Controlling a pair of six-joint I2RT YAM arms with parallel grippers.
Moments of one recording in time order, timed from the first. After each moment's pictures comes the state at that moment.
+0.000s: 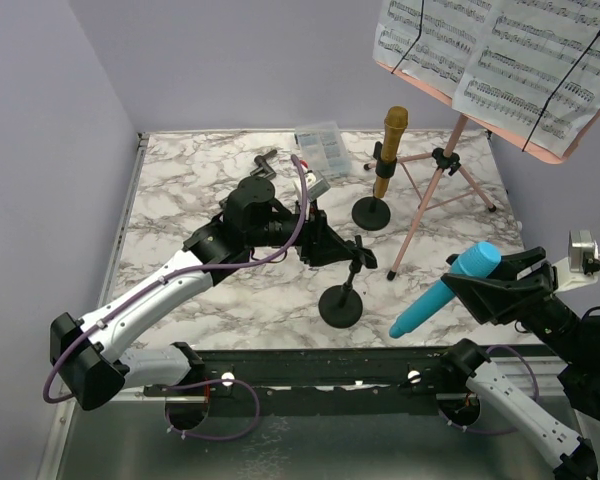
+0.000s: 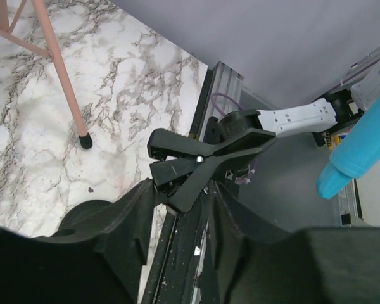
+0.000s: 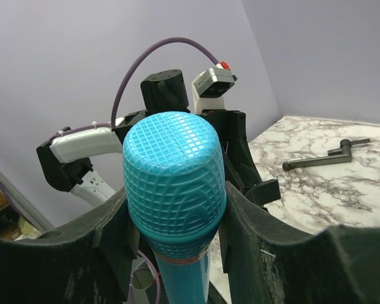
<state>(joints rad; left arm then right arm) -0.79 1.19 1.12 -0.14 0.65 -0.37 0.63 0.28 1.04 -0.40 -0.25 0.53</state>
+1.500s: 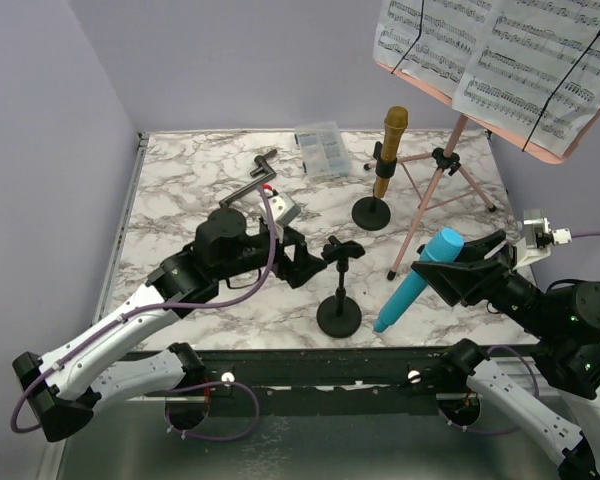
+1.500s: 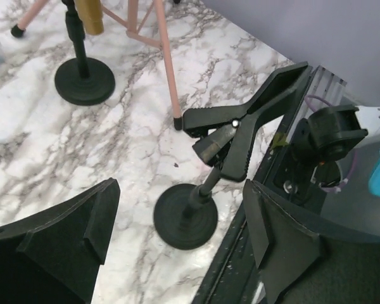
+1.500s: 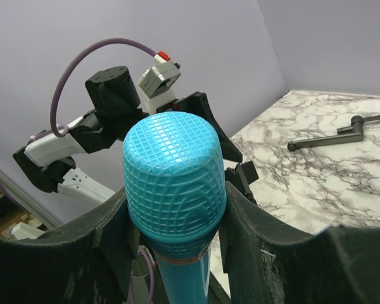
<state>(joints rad) -0.93 0.95 0.98 -0.28 0.20 -0.23 0.63 0.37 0.95 -0.30 -0.30 0.55</state>
